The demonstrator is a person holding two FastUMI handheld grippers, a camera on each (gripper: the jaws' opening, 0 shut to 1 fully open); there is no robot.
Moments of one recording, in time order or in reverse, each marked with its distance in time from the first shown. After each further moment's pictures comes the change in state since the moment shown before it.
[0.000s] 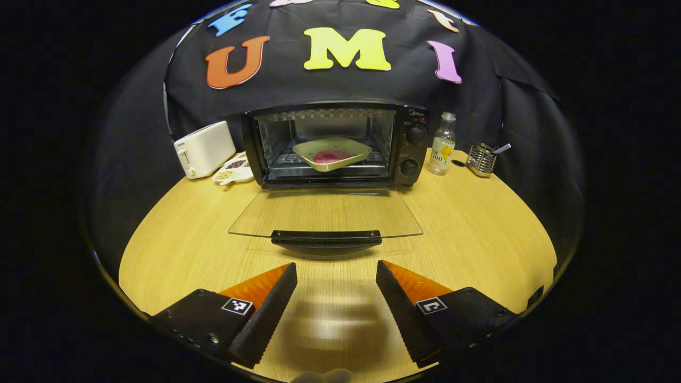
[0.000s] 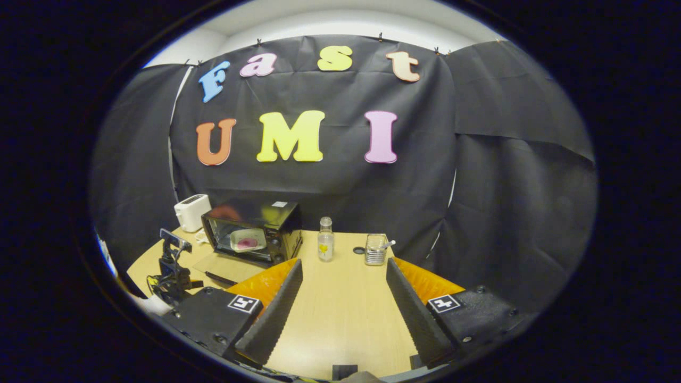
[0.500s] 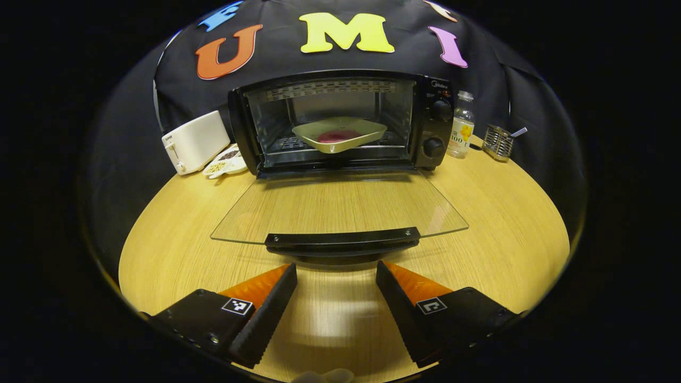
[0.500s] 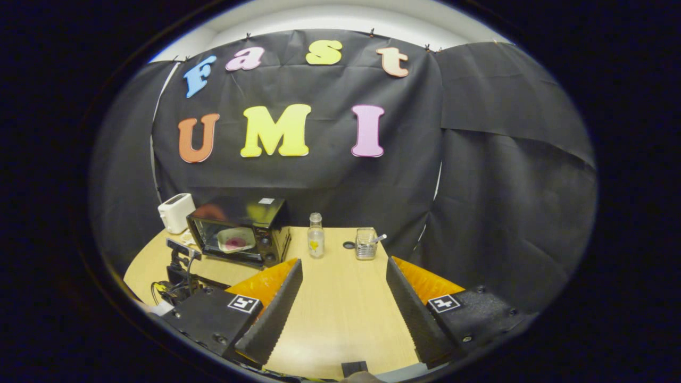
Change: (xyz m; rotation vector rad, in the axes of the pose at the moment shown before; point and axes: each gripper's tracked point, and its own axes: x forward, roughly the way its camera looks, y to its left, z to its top) left arm 0.045 0.020 -0.011 0.043 0.045 0.022; right arm 0.004 0.013 -0.003 0.020 0.038 -0.100
